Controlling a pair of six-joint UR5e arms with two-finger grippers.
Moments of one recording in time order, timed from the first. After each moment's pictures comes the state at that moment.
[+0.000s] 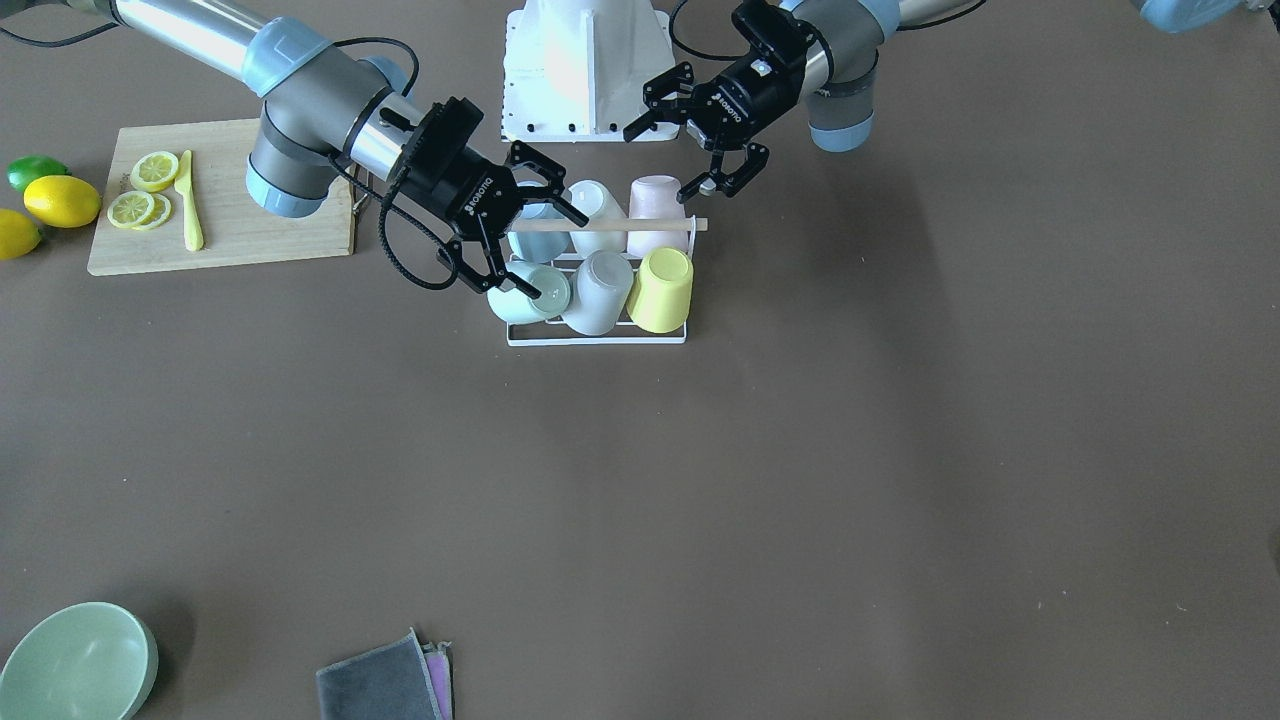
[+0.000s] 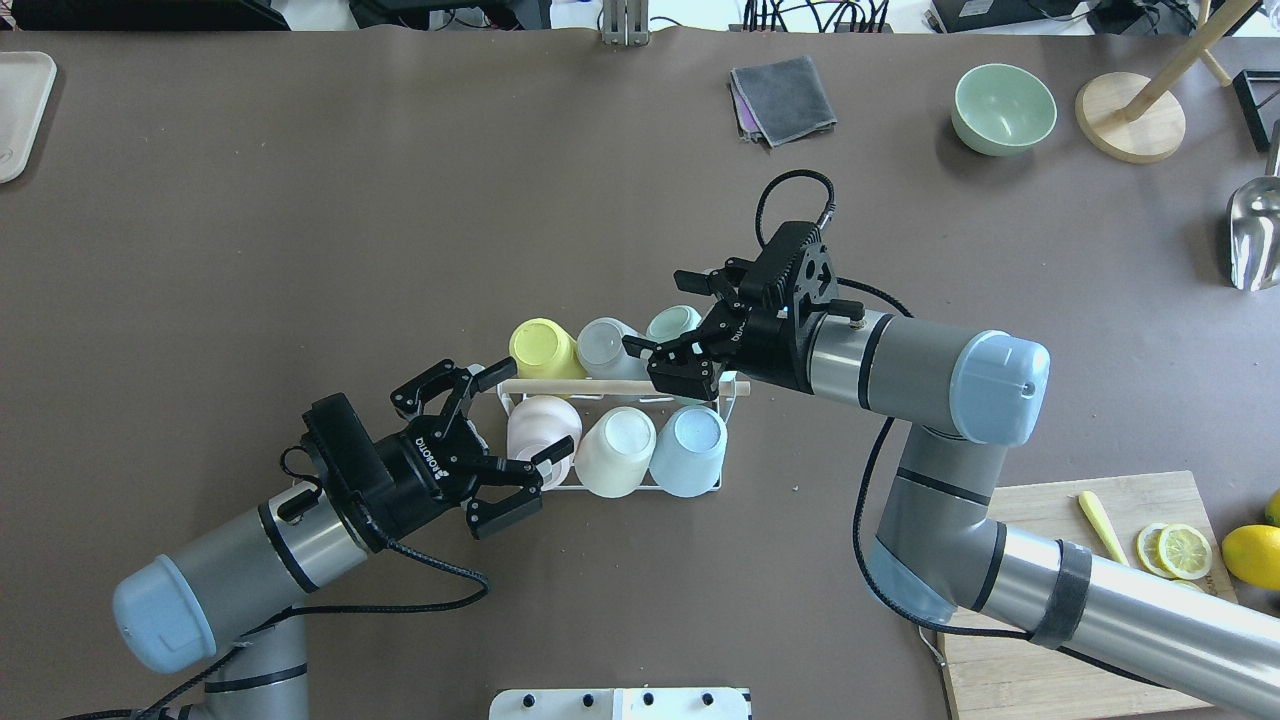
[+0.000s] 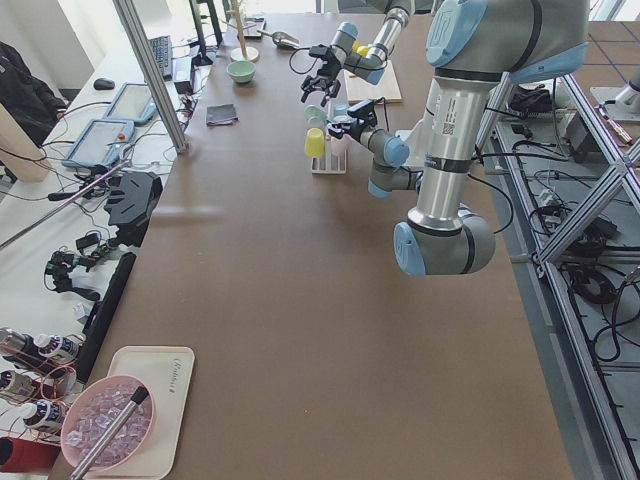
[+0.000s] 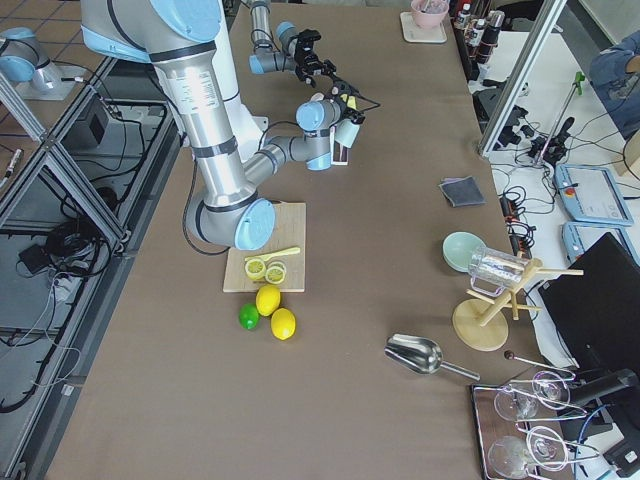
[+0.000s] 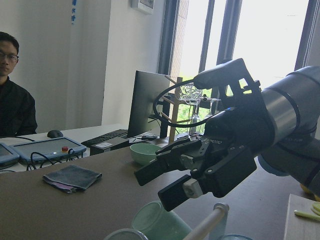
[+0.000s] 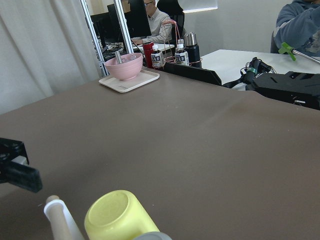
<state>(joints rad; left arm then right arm) -0.21 -1.89 -1.67 -3.27 -1.14 -0.34 0.49 -1.14 1.61 -0.25 1.60 0.57</state>
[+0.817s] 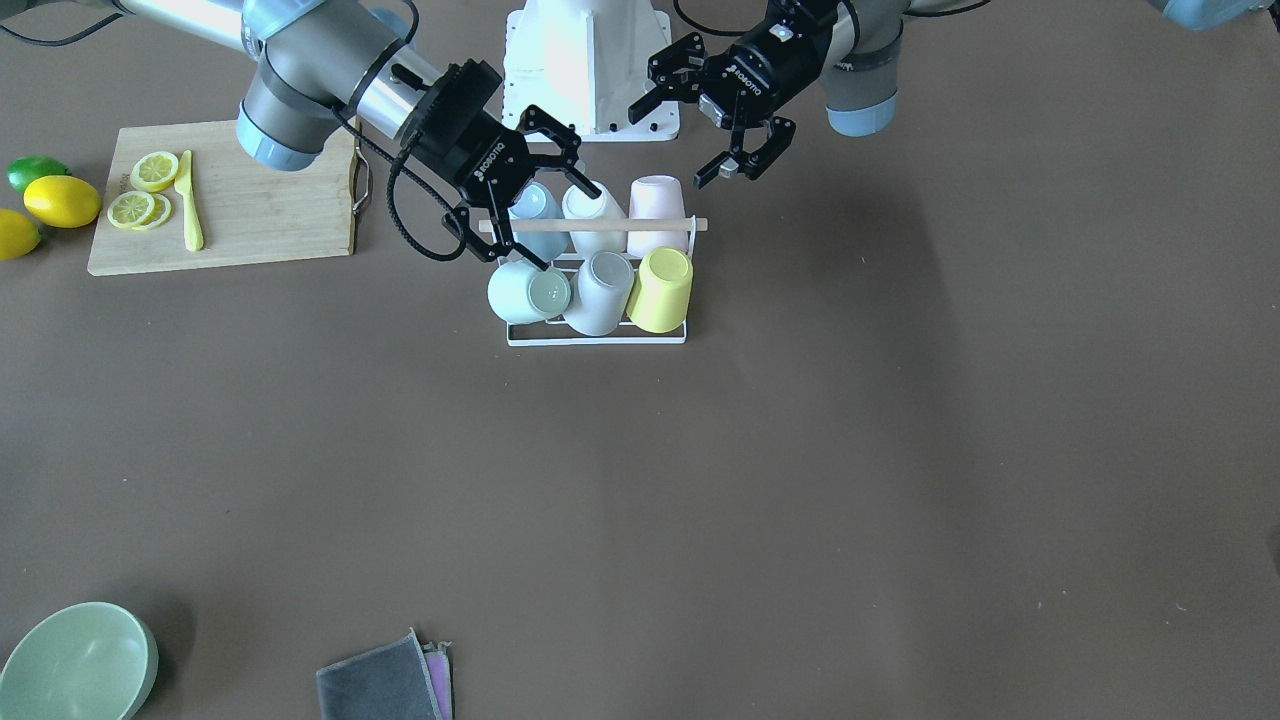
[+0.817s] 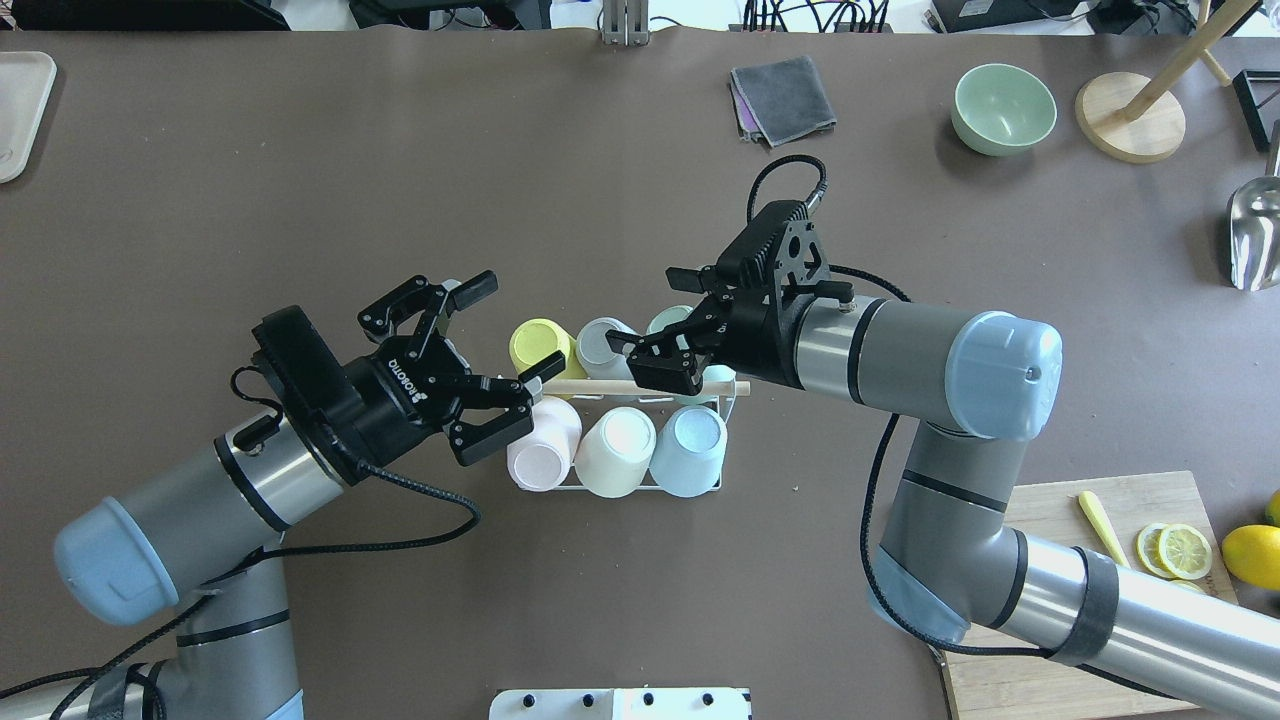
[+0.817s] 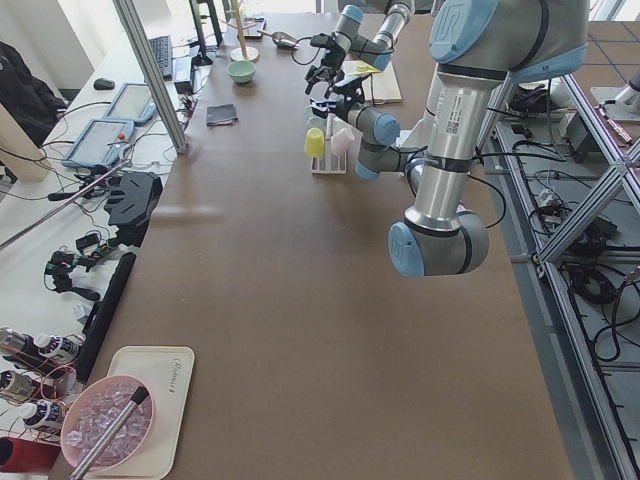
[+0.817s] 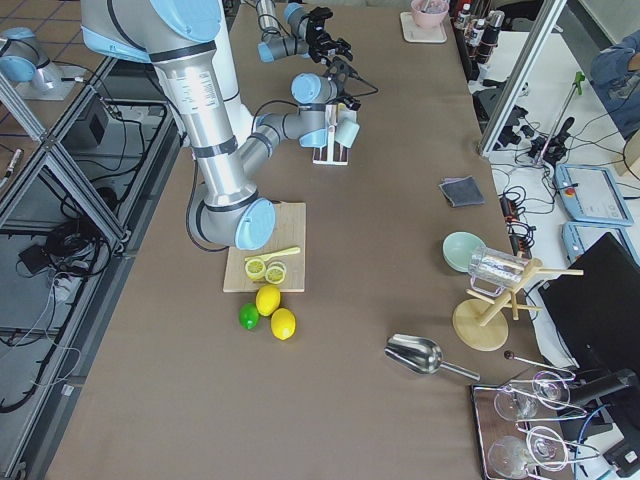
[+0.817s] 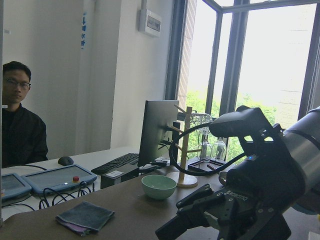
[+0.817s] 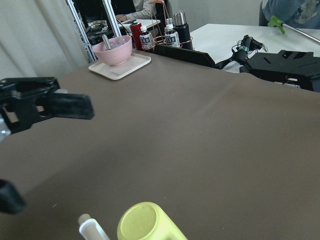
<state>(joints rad) -0.36 -1.91 -1.81 -3.03 -1.19 -0.36 0.49 -1.14 1.86 -0.65 1.64 0.64</state>
